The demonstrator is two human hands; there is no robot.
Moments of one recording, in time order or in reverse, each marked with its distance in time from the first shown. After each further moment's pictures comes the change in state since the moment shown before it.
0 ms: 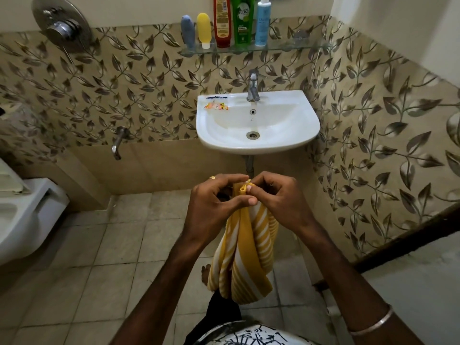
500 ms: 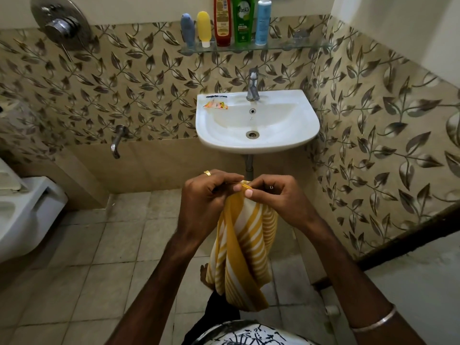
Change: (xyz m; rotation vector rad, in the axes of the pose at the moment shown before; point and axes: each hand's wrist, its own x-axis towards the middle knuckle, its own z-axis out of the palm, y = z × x) left_hand 0.009 -0.005 -0.008 0.184 0.126 0.245; right_hand 0.002 0.004 -0.010 0.158 -0.153 0.057
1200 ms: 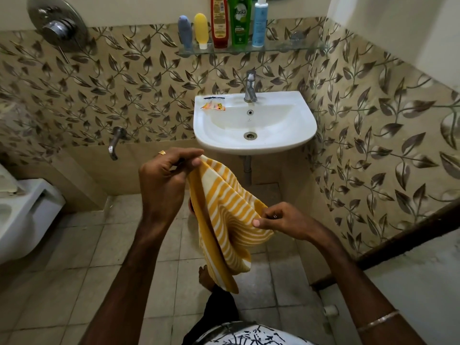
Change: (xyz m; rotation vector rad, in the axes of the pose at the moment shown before) left_hand 0.023 -0.008 -0.042 0.048 0.202 -0.049; right_hand -0.021 0.059 -0.020 -0.181 -0.358 0.326
